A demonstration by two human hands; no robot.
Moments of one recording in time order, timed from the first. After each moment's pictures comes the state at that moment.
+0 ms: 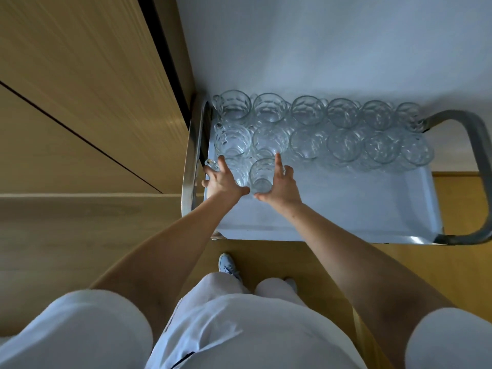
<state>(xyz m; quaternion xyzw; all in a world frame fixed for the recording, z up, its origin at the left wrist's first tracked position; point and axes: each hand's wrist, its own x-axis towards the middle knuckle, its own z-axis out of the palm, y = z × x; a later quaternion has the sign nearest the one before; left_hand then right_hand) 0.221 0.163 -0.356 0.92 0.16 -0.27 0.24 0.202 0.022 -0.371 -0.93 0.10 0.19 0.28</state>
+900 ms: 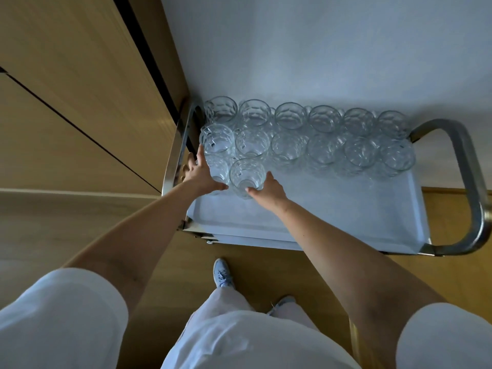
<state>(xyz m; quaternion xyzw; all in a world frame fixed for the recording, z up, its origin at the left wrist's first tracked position) 0.223 0.172 -0.359 0.92 0.14 -0.26 0.25 0.195 -0.017 -0.364 -0.88 0.12 0.30 0.35</state>
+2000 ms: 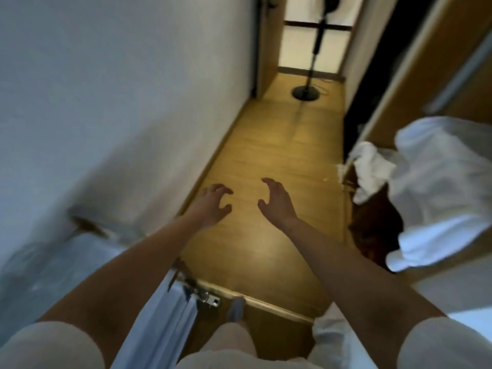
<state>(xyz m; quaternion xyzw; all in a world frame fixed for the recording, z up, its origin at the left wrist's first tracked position) 0.010 -0.491 -0.250 0.72 -0.66 -0.19 0.12 -0.179 -0.546 -0.257 -0.76 0.55 -0.18 0.30</state>
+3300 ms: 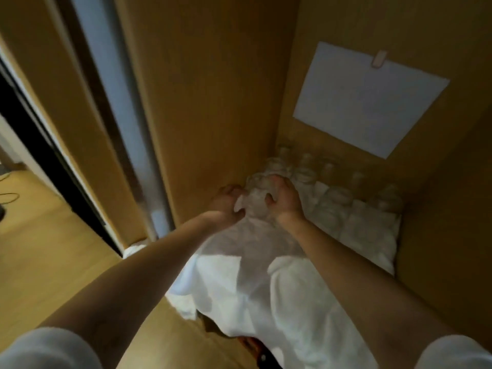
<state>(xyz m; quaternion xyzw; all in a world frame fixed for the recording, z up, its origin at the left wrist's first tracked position) -0.678 -1.058 -0.166 0.11 -0.96 -0.22 0.09 -0.779 -0.915 -0.161 -0.31 0.88 -0.36 -0.04</state>
